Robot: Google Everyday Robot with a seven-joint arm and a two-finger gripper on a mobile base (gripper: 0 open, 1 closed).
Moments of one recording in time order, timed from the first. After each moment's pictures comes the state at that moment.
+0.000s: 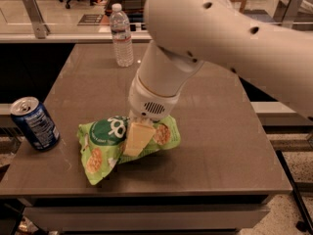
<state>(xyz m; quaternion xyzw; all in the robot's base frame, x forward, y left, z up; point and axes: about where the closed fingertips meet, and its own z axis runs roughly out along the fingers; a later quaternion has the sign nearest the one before) 0.425 0.046 0.864 -0.69 0.69 0.14 0.14</state>
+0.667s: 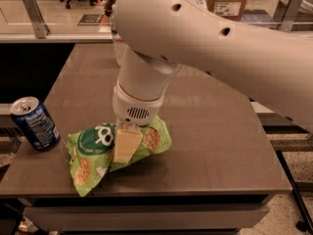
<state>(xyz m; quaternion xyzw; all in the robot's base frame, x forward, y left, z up) 0.408 0.069 0.862 -0.72 0.68 0.12 0.11</state>
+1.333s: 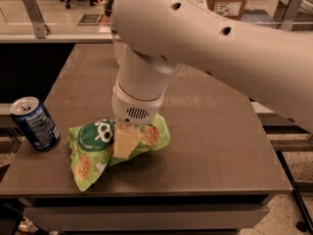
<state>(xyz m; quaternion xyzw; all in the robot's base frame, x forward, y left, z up) 0.406 0.069 0.865 -0.72 0.68 0.12 0.11</state>
